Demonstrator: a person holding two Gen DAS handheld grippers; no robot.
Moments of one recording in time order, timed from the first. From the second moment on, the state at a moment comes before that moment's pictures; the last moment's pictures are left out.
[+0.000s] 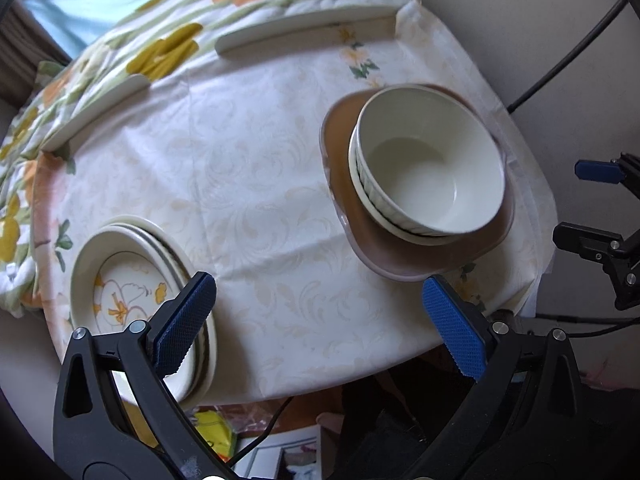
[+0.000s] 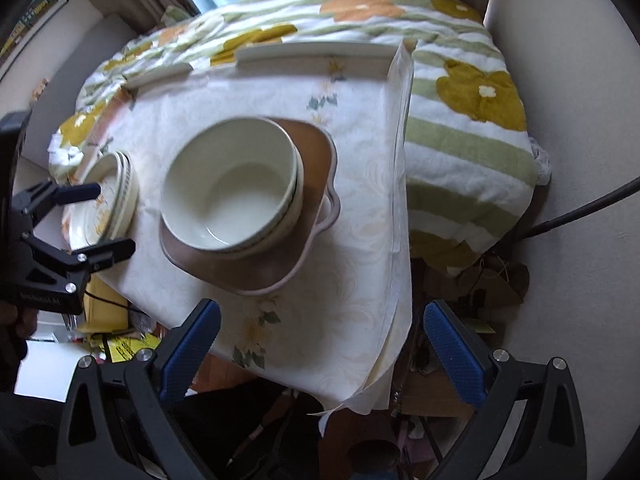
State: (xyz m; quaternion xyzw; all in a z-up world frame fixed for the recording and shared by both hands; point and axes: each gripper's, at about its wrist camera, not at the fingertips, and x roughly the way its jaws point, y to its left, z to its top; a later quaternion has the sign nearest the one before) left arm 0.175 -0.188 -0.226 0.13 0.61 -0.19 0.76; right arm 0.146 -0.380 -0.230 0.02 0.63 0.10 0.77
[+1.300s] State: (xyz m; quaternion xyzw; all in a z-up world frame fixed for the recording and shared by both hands) left arm 0.189 -0.258 -0.308 0.17 0.65 -0.28 0.68; right arm 0.193 -0.338 -0.312 0.00 0.68 0.20 0.71
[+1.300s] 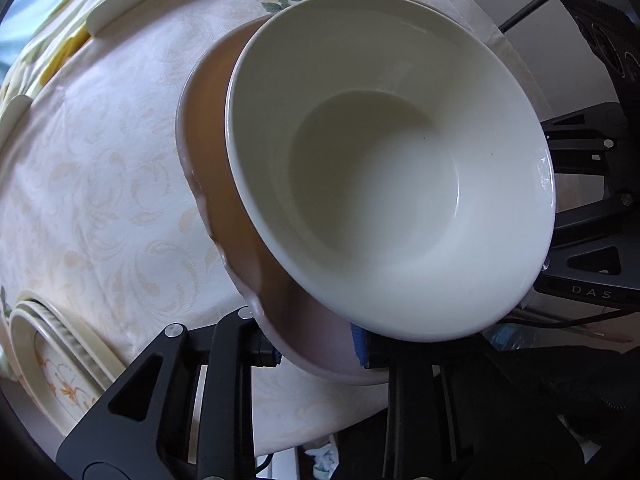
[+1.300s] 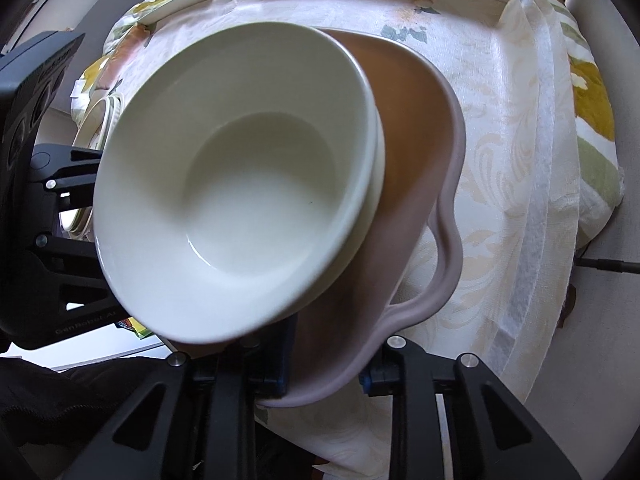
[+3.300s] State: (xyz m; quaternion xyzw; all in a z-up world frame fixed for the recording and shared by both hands) left arm 0.172 0.049 -0.264 0.16 0.63 -0.25 0.72; right arm 0.183 -0.052 -0.271 -0.05 0.64 0.22 0.74
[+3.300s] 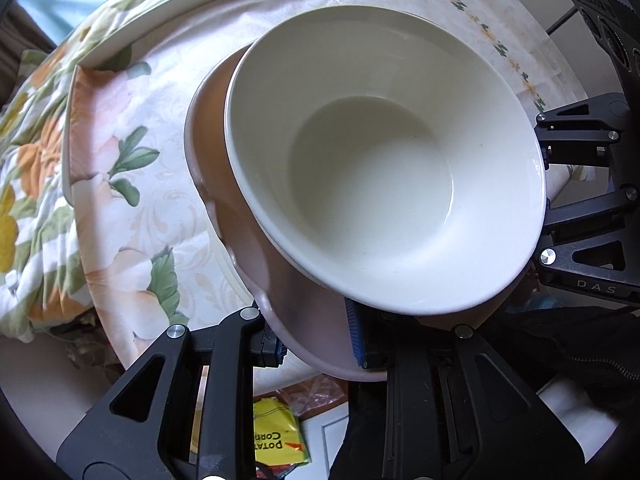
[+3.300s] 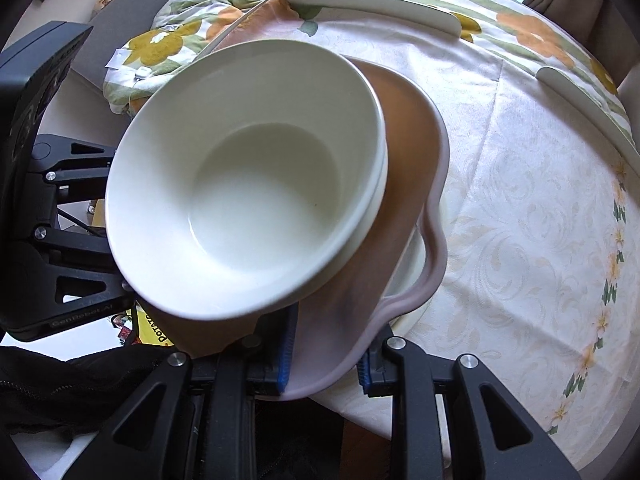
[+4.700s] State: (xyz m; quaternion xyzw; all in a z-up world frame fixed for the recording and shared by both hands) left arm 0.179 0.050 -0.246 0.17 0.65 -0.27 0.69; right arm 0.185 -0.050 -0.255 -0.06 0.66 0.20 0.72
